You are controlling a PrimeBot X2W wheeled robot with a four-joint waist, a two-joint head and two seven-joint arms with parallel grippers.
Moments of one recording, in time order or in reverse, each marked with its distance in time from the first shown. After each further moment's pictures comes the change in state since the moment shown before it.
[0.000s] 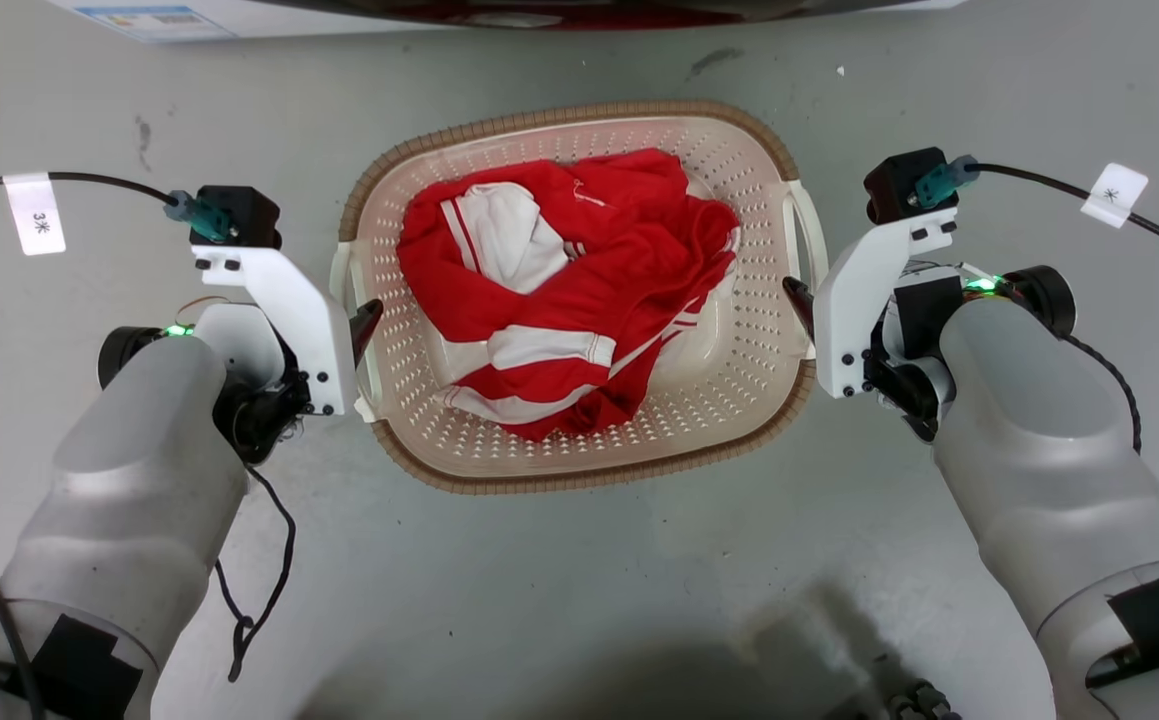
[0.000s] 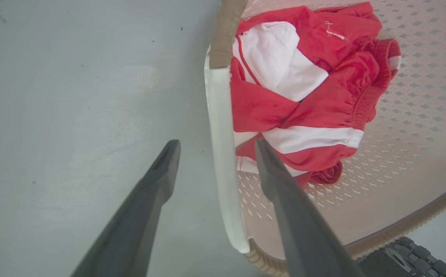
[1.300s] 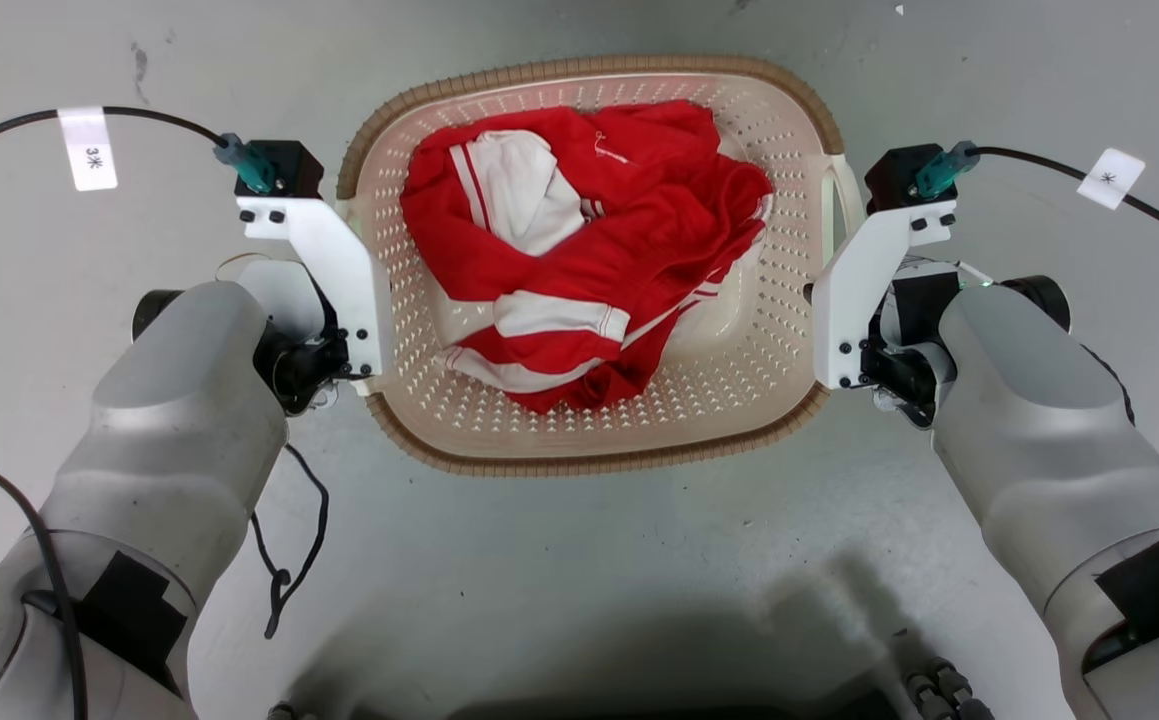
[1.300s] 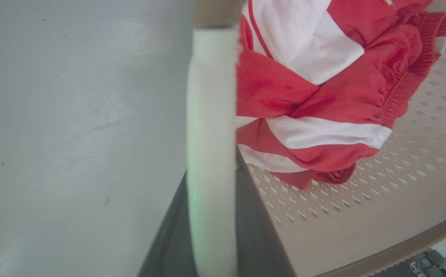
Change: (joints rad) left arm -0.150 -0.077 -0.186 0.157 -0.156 0.000 0.058; right arm -0.090 -0.003 0.216 0.139 0.284 -0.001 0.034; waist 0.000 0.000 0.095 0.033
